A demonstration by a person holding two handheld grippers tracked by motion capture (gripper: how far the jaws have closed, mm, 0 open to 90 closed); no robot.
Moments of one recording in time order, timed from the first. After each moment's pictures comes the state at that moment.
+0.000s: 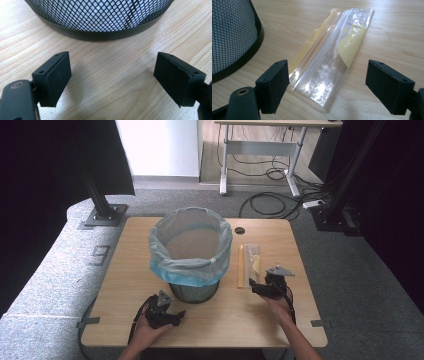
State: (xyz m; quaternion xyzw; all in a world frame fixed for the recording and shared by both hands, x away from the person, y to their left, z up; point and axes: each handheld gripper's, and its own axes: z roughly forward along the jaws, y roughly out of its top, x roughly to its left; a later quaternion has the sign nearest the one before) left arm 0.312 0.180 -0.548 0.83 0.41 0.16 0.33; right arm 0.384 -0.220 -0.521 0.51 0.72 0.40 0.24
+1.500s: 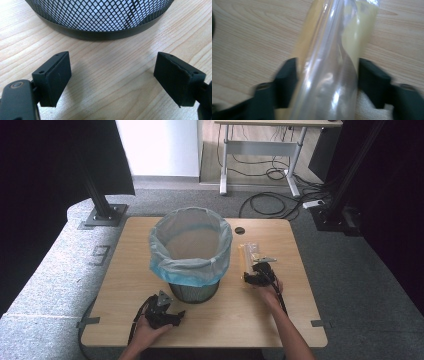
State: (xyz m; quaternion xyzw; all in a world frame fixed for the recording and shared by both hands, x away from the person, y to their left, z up) left arm 0.312 0.180 -0.548 0.83 0.41 0.16 0.33; right arm 0.444 -0.194 -0.546 0.55 0.74 0.31 0.22
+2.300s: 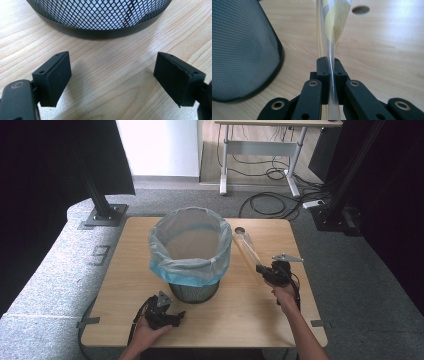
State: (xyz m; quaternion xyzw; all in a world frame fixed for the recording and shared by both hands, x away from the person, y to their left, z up) left arm 0.309 0.180 -0.548 0.83 0.41 0.16 0.33; right arm 0.407 -0.235 -0.486 0.50 0.71 0.46 0.16
